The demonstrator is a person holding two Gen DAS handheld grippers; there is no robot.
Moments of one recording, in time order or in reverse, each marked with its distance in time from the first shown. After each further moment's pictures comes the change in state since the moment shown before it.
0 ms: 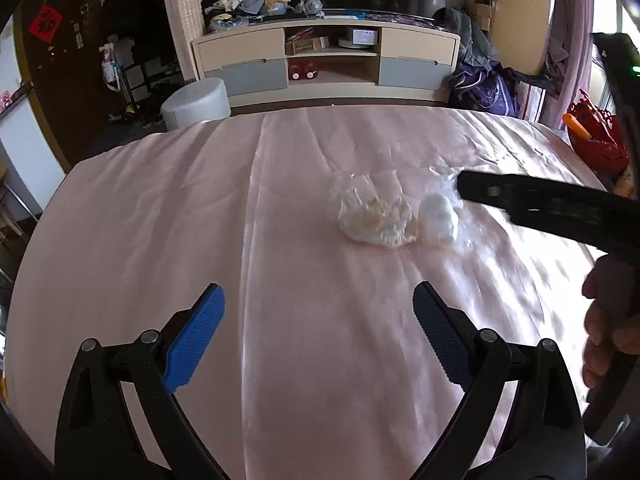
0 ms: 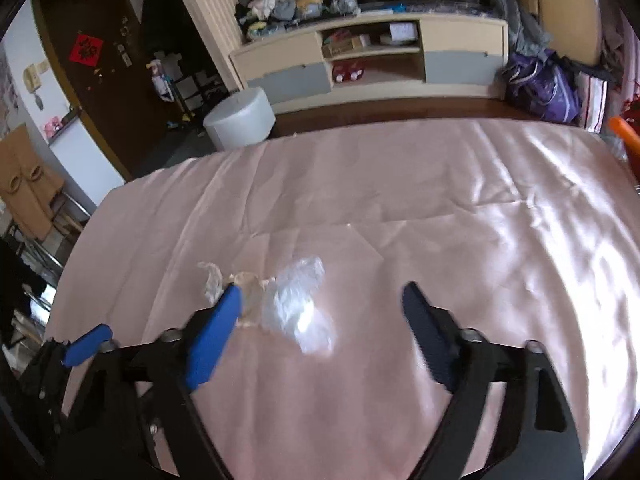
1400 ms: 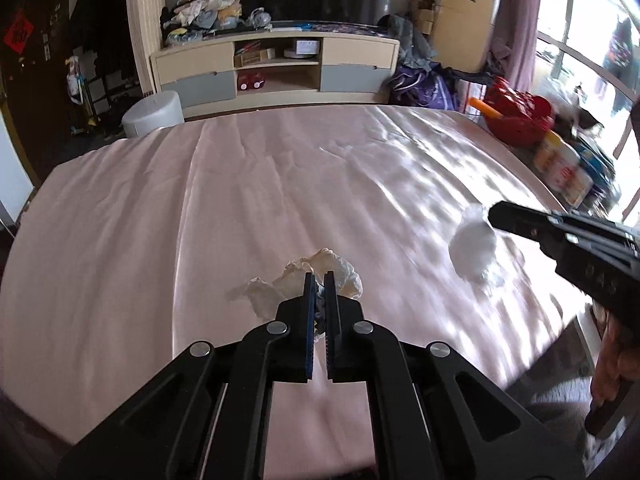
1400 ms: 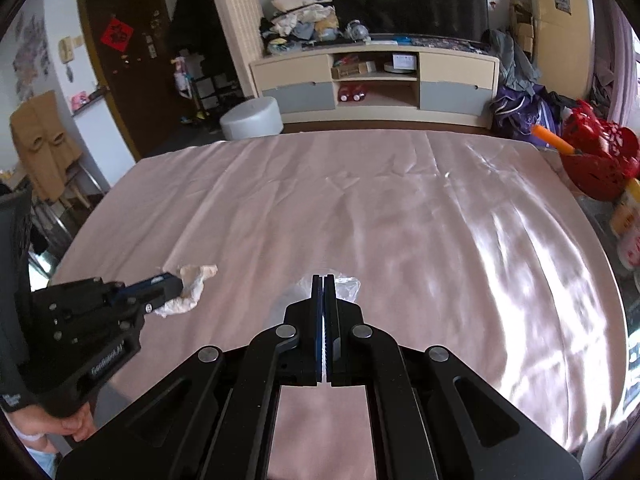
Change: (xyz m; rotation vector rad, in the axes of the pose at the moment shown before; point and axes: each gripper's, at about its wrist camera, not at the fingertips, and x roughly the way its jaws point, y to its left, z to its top) left arm -0.111 -0.059 -0.071 0.065 -0.037 -0.165; right arm -0.168 -0.018 -0.106 -0.123 -0.097 -0.022
